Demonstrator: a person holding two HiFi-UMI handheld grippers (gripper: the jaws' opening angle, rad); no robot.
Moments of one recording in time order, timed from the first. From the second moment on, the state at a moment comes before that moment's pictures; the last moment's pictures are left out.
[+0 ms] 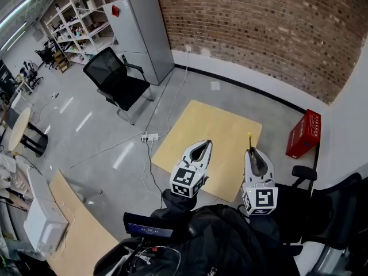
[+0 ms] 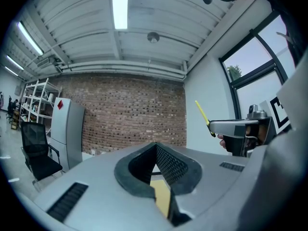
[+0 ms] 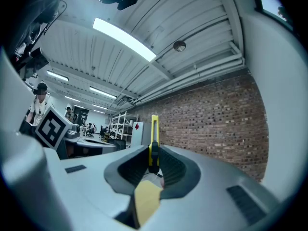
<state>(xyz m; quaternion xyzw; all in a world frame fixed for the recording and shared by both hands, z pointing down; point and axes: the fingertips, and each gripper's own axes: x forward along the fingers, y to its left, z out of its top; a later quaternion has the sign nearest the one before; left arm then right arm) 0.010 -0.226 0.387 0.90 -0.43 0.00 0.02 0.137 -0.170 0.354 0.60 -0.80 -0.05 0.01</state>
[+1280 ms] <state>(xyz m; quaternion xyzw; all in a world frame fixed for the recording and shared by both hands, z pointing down) 0.012 -0.246 0.395 0.90 -0.42 0.00 0.03 0.141 -0.187 0.355 0.61 -0.79 -0.06 0.01</state>
